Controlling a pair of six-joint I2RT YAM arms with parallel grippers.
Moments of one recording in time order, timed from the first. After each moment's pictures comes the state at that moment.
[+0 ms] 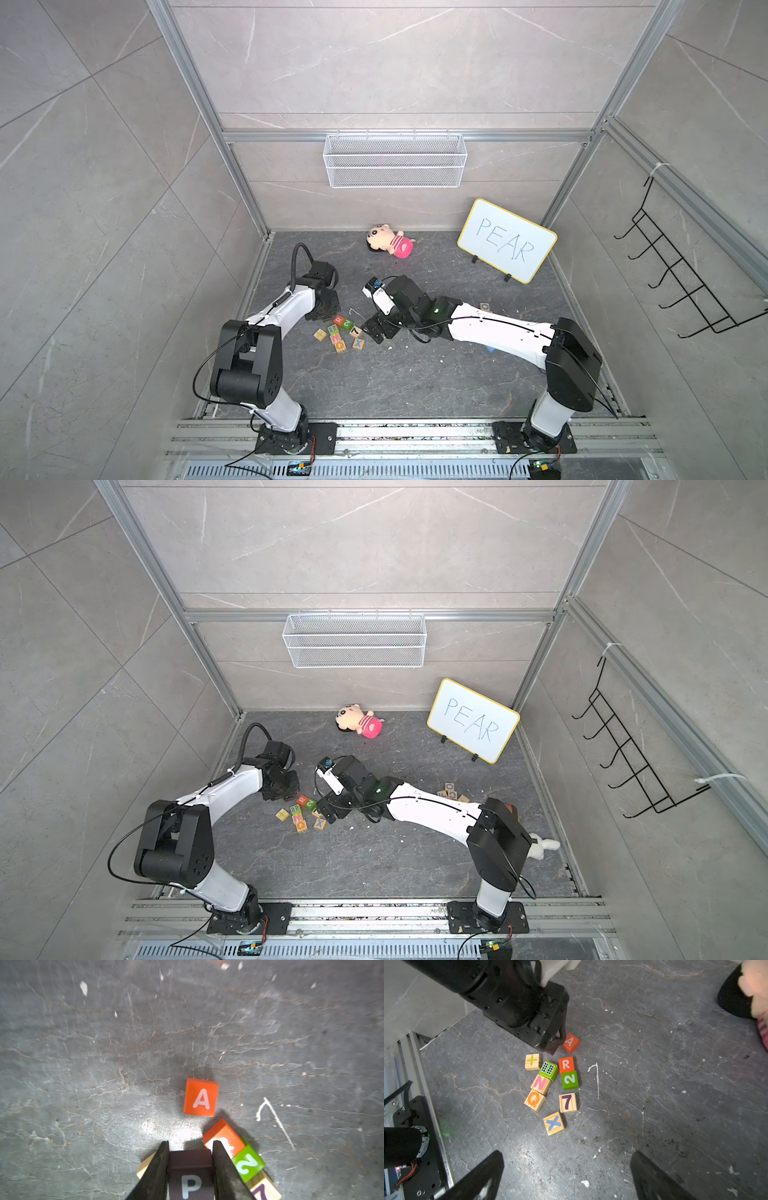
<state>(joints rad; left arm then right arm) -0.21 1.60 1.07 -0.70 -0.12 -0.43 0.94 1.74 1.32 -0.32 -0.09 0.14</state>
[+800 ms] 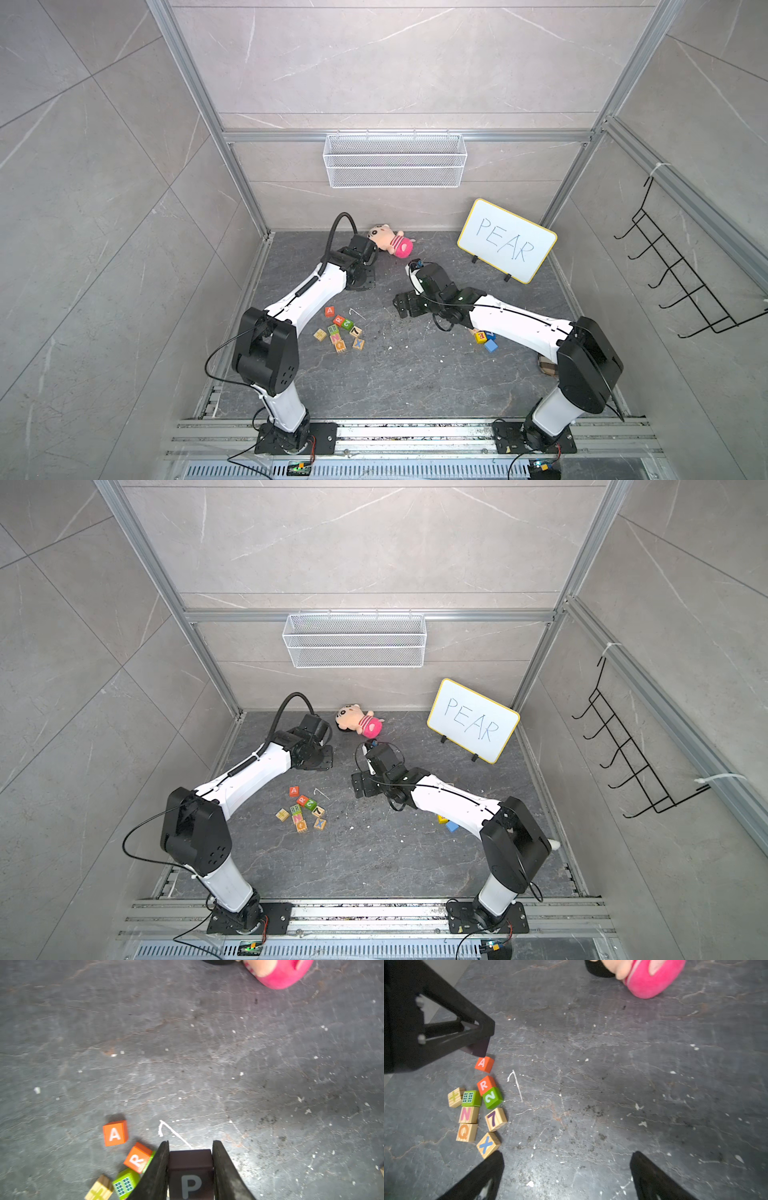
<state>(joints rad) -0.50 1.76 1.47 -0.78 -0.17 -0.44 0.74 1.64 1.16 -0.29 0.05 0.35</state>
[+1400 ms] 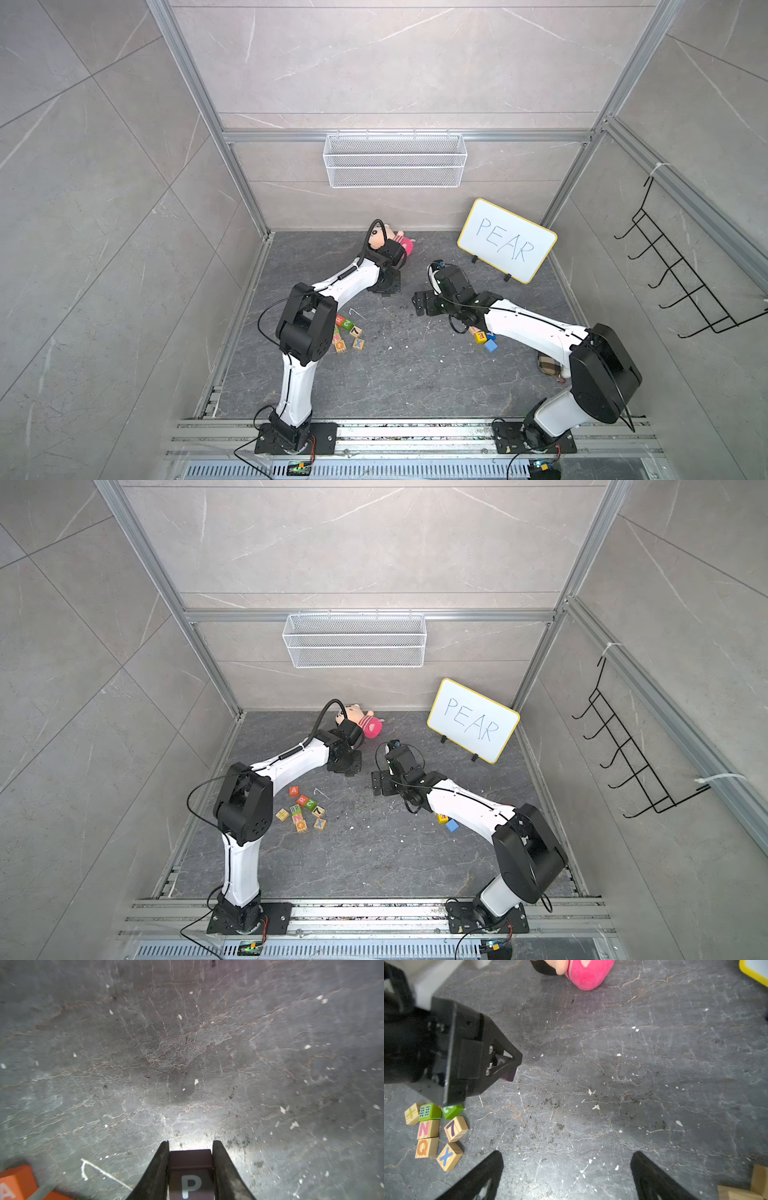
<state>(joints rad) -0.58 2.08 1.67 -0.78 -0.12 -0.49 0.66 1.57 1.04 -0.26 0.08 0.37</state>
